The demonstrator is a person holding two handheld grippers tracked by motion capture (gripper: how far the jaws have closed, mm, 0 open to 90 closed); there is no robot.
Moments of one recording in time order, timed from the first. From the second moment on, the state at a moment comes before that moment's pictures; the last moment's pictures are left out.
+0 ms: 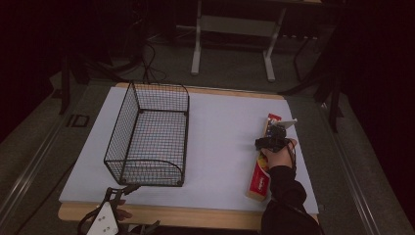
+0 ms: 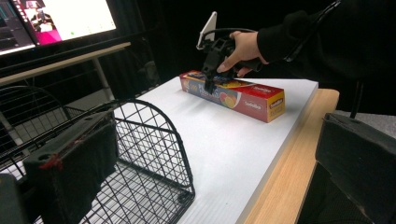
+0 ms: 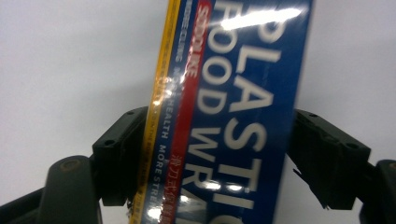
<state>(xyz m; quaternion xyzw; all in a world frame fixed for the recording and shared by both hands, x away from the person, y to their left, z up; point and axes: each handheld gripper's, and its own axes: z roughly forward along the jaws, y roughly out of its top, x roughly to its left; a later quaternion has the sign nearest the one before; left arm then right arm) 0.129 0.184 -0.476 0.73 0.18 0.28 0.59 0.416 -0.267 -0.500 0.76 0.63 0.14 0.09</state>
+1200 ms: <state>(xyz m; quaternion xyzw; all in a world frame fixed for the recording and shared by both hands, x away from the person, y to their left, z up) 0.132 0.182 -0.477 0.74 0.18 0.28 0.59 0.427 -0.245 -0.446 0.73 0.66 0.15 0.10</state>
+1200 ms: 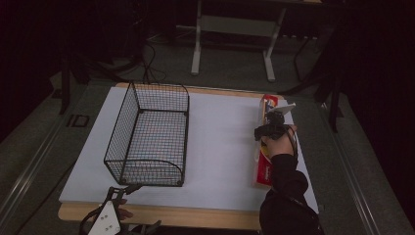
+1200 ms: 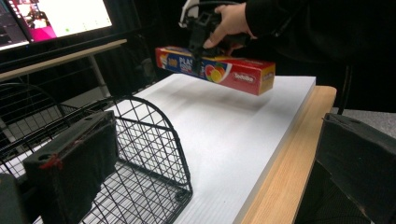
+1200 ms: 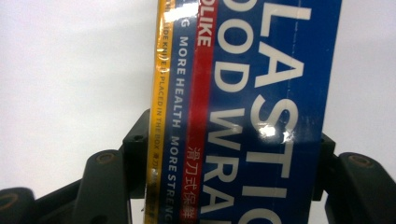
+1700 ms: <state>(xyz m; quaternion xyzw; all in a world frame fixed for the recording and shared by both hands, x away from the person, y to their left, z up) 0.132 0.181 -0.478 0.74 0.18 0.28 0.58 0.426 -0.194 -0.397 0.67 0.71 0.19 0.12</state>
